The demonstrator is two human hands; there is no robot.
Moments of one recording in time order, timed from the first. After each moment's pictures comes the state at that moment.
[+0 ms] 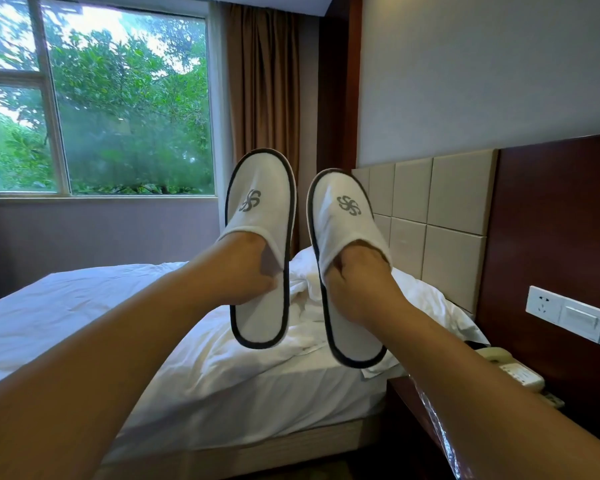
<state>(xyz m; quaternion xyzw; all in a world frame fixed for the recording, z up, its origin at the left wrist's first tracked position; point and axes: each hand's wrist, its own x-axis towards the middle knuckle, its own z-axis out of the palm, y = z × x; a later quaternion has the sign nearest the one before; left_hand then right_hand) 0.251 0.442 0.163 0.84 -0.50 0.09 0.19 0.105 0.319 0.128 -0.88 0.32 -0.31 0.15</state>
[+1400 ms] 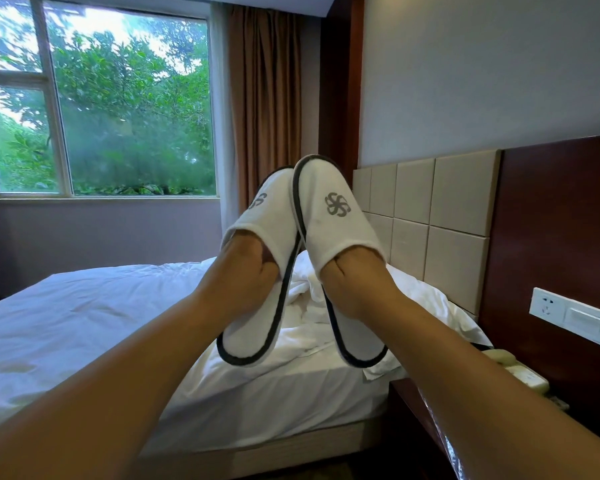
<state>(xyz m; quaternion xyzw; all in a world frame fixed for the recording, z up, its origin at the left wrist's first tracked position) 0.263 0.430 0.133 0.70 -0.55 0.17 0.42 0.122 0.311 0.136 -0.89 0.30 -0.32 0.10</state>
